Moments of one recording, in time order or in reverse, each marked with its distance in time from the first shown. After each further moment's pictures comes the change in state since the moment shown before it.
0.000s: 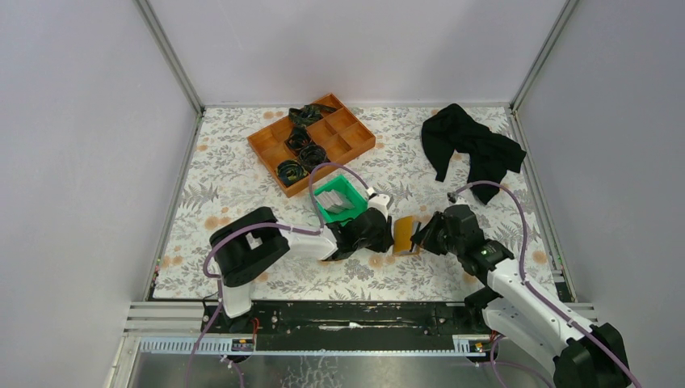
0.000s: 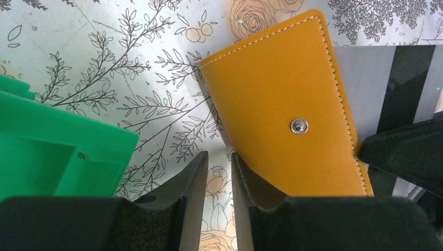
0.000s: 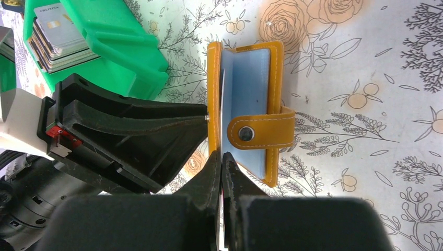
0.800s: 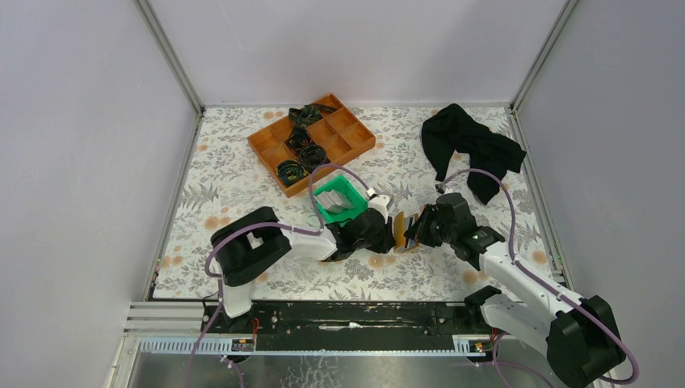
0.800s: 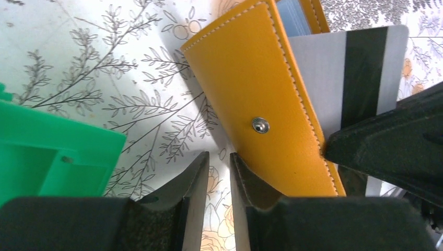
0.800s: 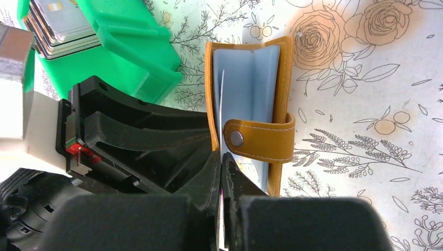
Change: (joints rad) left arm 0.002 0.002 -0.018 0.044 0.033 -0.015; right arm -0.002 0.171 0.083 0.053 -0.076 -0.075
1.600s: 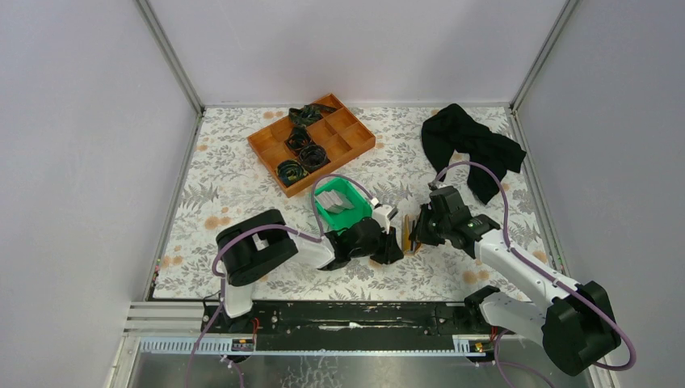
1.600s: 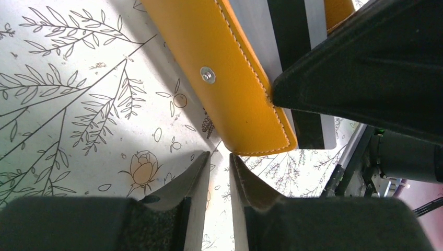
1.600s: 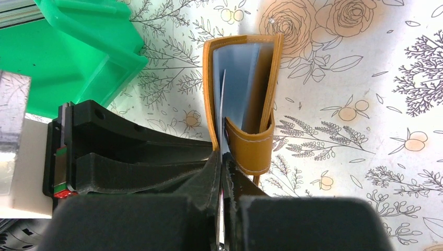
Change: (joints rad) left arm -0.029 0.033 -0.090 0.241 0.168 -0.038; right arm 0.022 0.102 0.125 -0.185 0.055 -0.135
